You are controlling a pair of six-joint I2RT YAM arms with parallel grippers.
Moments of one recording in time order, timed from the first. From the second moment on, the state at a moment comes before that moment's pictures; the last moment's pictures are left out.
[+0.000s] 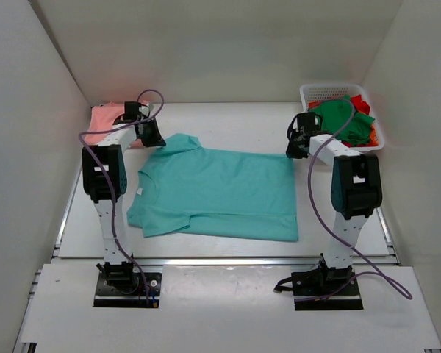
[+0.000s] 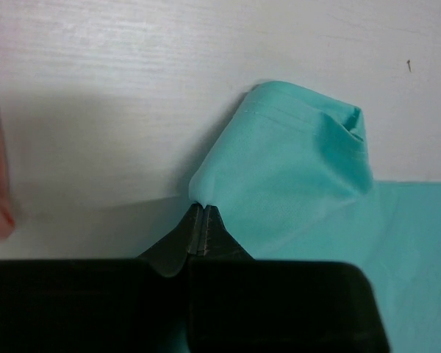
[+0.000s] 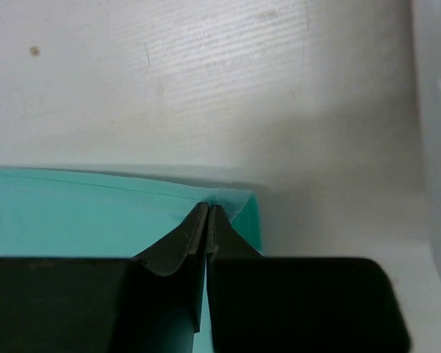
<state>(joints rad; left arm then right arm) 0.01 2.25 1.73 -0.39 0.35 -0.26 0.10 1.97 1.39 -0.34 0.03 0.36</state>
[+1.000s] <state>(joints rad) 0.06 1.46 0.94 -0.45 0.35 -0.19 0.12 1.26 0.66 -0.28 -0.14 0.35</state>
